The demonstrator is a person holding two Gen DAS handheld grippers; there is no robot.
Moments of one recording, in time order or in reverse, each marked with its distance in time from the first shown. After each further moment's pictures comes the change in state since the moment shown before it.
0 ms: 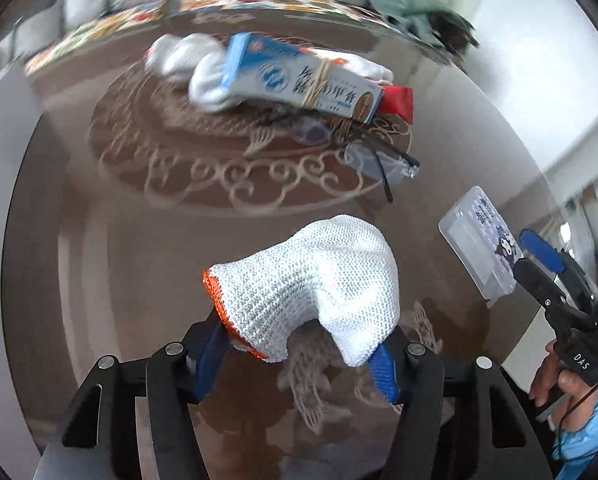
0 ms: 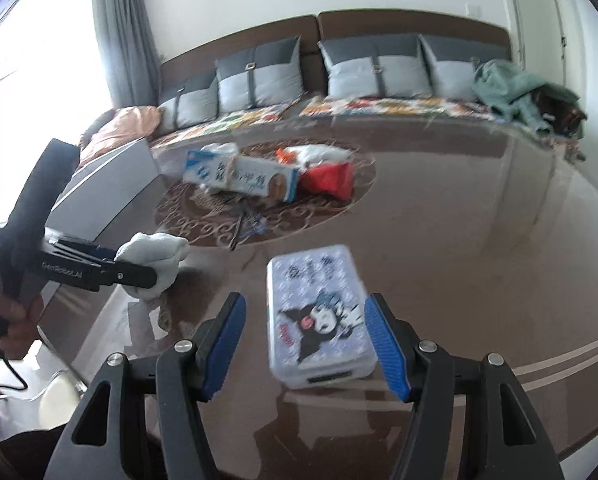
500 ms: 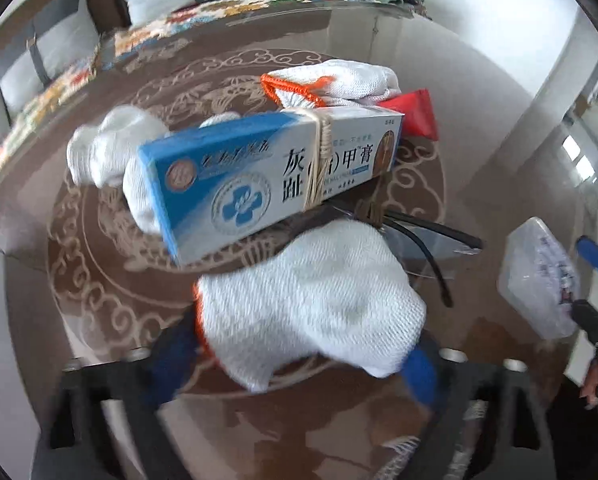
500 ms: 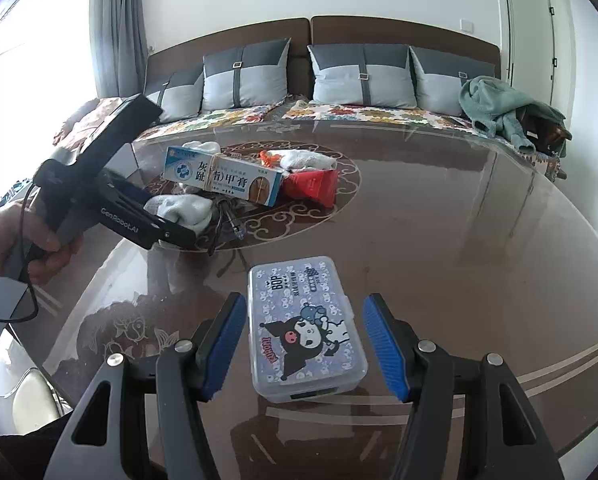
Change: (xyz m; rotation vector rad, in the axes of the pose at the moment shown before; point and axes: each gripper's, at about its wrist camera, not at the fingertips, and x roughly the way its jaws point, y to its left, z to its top) left arm 0.051 -0.007 0.100 0.302 0.055 0.044; right arm 0.011 0.010 0.005 -0.047 -0.016 -0.137
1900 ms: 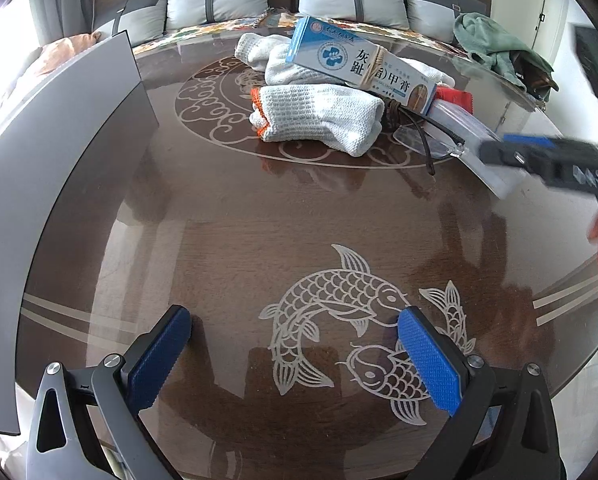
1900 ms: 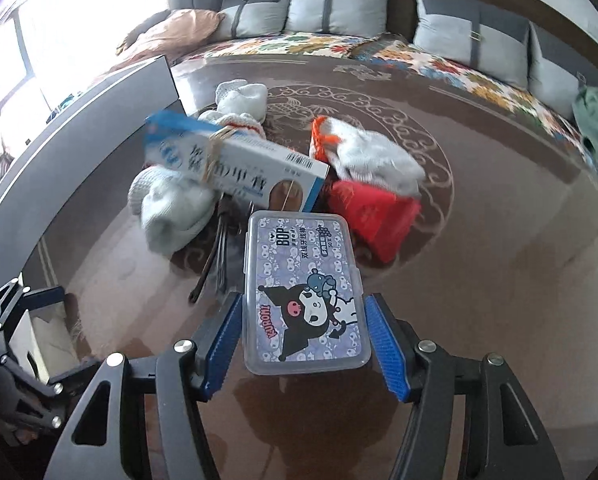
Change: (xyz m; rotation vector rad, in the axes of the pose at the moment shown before) left arm -0.035 -0.060 -0.129 -0.483 -0.137 0.275; right arm 0.103 -0.005 0.076 -0.250 0.293 0.249
